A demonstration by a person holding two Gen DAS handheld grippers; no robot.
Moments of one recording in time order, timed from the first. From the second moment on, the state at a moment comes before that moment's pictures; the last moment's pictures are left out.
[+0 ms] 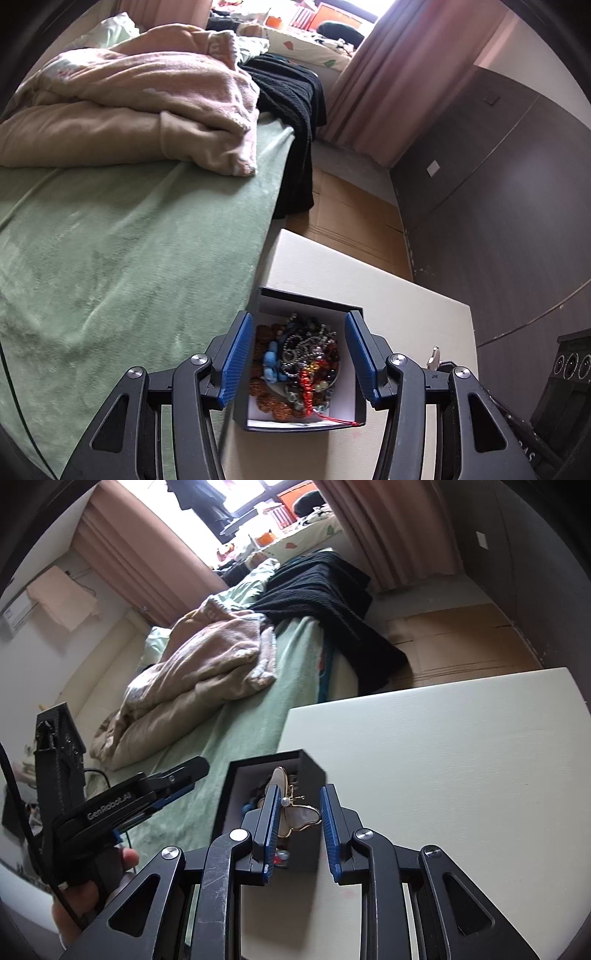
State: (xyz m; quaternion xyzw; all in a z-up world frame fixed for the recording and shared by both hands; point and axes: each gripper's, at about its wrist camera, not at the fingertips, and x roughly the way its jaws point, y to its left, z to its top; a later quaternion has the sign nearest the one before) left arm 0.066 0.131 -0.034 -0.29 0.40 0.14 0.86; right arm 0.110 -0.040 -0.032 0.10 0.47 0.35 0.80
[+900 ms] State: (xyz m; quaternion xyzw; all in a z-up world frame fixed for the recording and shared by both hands) left arm 0.045 0.078 0.000 -0.24 0.36 0.12 0.90; right arm 0.073 -0.133 0.008 0.14 0.43 0.25 0.86
